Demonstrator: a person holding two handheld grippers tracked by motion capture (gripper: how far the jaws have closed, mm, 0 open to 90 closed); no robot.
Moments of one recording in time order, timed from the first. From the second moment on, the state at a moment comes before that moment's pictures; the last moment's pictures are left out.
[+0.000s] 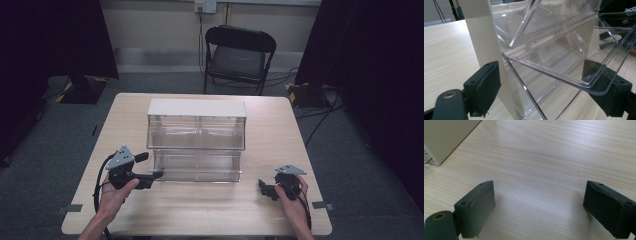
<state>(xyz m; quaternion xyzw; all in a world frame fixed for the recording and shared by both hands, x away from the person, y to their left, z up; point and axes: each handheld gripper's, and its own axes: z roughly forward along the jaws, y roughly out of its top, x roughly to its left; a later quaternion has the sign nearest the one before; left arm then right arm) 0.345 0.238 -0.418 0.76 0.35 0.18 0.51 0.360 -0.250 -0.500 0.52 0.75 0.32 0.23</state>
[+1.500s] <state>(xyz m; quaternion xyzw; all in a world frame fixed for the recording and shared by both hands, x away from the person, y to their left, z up) 0.348 0.230 -0.402 0.76 0.34 0.18 0.53 0.360 -0.250 -0.500 0.52 0.75 0.32 0.23</state>
